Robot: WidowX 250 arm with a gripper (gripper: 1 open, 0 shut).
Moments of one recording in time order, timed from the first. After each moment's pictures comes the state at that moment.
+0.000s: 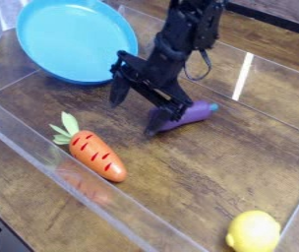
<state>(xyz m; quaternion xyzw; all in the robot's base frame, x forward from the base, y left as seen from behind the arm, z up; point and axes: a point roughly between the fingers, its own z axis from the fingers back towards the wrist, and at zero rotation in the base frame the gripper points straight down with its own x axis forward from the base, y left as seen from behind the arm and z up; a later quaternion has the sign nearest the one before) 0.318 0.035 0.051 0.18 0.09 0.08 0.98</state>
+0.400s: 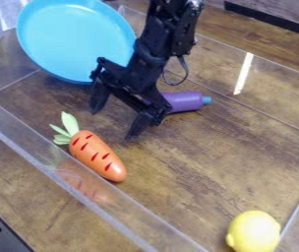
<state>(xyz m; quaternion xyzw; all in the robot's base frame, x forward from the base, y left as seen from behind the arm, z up) 0.301 0.044 0.038 0.17 0.11 0.11 0.97</state>
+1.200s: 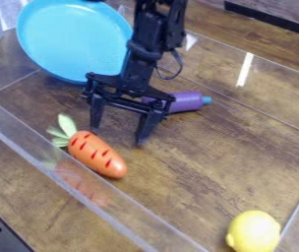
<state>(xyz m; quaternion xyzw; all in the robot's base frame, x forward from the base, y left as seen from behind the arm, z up) 0.287 0.033 0.041 0.10 0.14 0.37 0.91</state>
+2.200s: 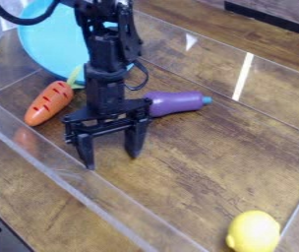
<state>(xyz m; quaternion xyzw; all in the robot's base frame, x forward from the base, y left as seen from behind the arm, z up) 0.258 0.031 0.018 0.01 0.10 0.54 0.84</state>
